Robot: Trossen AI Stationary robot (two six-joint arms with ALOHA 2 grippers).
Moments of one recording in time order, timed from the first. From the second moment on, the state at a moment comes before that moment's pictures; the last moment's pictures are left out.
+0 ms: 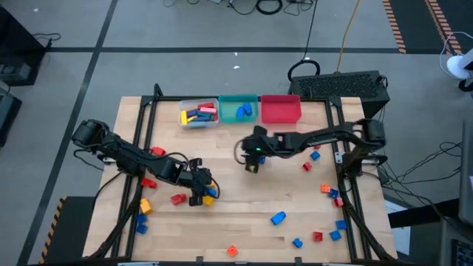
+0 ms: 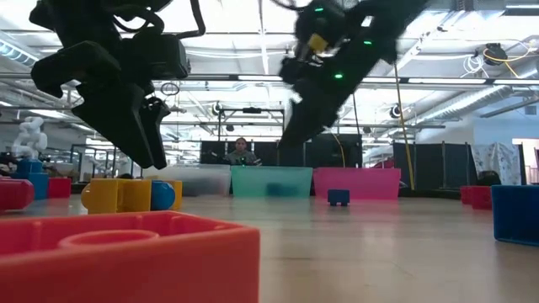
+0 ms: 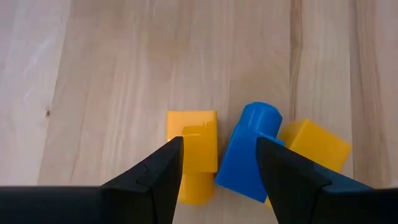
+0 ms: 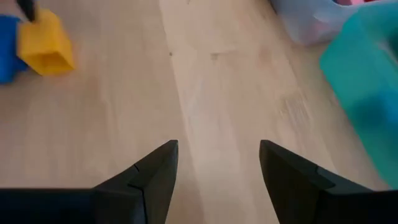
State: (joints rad) left arm -0.32 1.47 0.75 -0.34 -0.17 -0.34; right arm -0.07 1.71 1.04 -0.12 0.19 0.09
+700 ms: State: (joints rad) left arm -0.31 1.47 0.74 -0.41 -0.24 -0.28; right arm 0.09 1.53 0.73 0.29 0.13 0.22
